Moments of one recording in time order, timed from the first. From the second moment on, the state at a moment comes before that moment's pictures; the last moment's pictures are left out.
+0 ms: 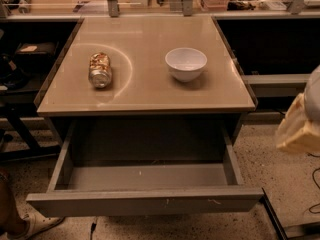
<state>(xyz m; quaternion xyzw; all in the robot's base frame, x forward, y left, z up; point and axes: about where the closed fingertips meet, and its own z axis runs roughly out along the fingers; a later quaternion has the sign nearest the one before) 0.355 -0.211 0.933 -0.58 0.81 0.02 0.11</state>
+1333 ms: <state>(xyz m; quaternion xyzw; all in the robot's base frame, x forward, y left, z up) 0.279 -0.181 0.857 -0.58 0.81 0.09 0.04</state>
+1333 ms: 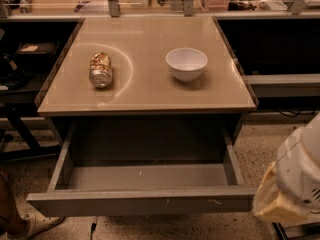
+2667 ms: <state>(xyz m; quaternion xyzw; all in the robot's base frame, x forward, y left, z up) 0.260 -0.122 0.705 -0.59 0.79 0.17 0.01</state>
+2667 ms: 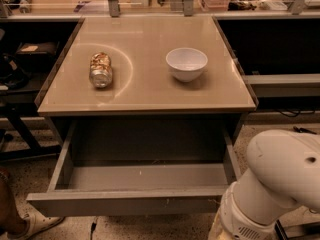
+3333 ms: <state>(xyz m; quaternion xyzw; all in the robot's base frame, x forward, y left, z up) 0.314 -0.097 0.630 -0.58 0.80 0.17 0.04</state>
